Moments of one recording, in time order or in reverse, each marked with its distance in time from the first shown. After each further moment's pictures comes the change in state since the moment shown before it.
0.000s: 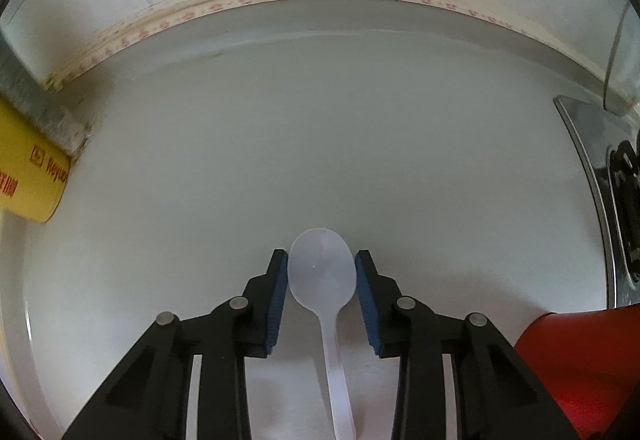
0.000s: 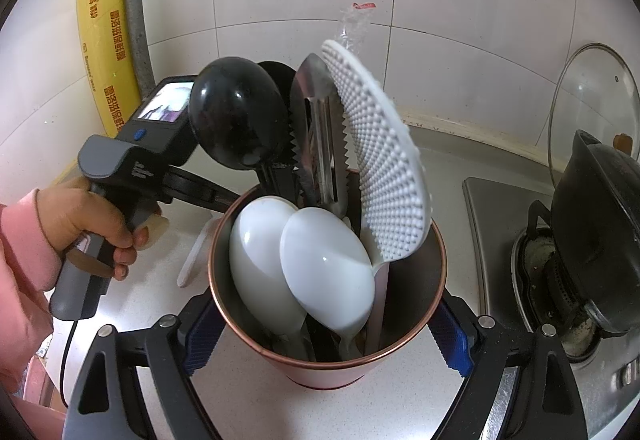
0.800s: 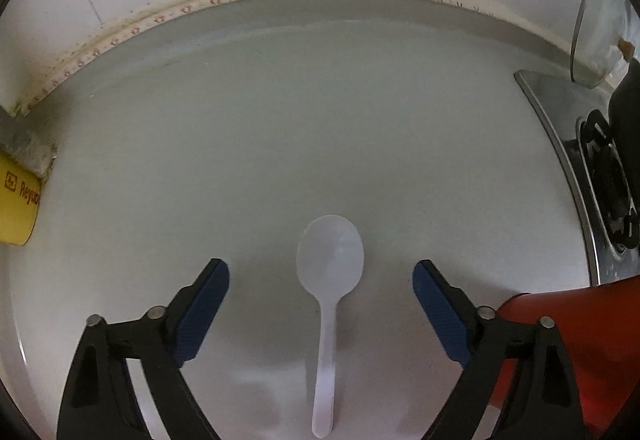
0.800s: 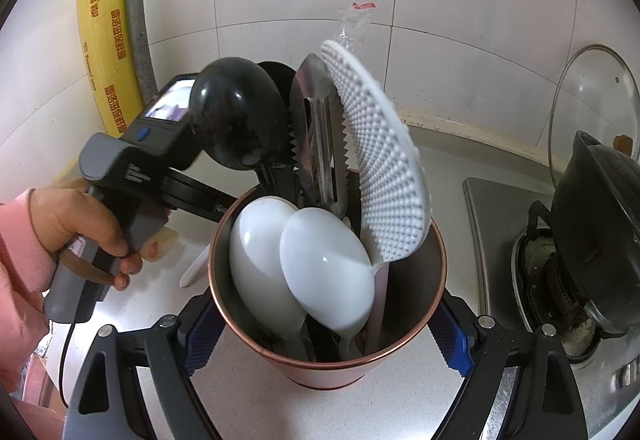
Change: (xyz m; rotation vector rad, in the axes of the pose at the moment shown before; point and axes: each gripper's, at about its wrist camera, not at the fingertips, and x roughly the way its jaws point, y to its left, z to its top) left arm -0.005 -0.002 -0.009 0.107 0.030 -0.093; right arm -0.001 0.000 0.000 -0.002 0.001 -0.003
